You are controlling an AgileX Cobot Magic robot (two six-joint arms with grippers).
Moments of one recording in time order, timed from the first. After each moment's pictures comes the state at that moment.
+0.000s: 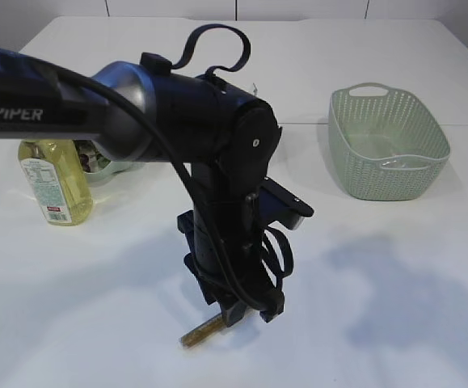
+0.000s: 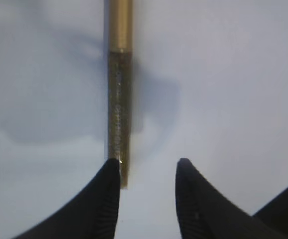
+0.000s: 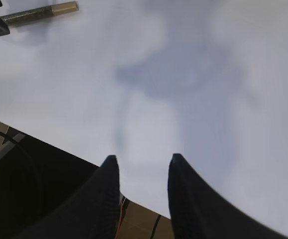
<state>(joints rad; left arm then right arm) -0.85 2.14 -1.58 -0.03 1.14 0.01 0.38 1.06 -1.00 0.02 1.25 0.00</state>
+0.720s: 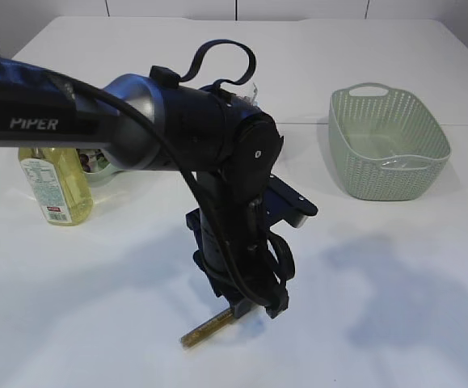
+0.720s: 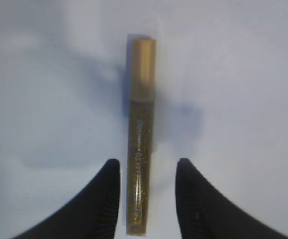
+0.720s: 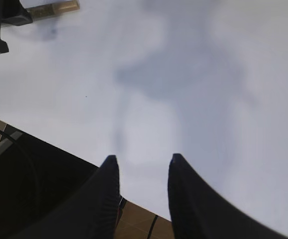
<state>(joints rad) -0.85 2.17 -1.58 0.01 1.03 0.01 0.38 1.06 -1.00 0.02 1.25 -0.02</state>
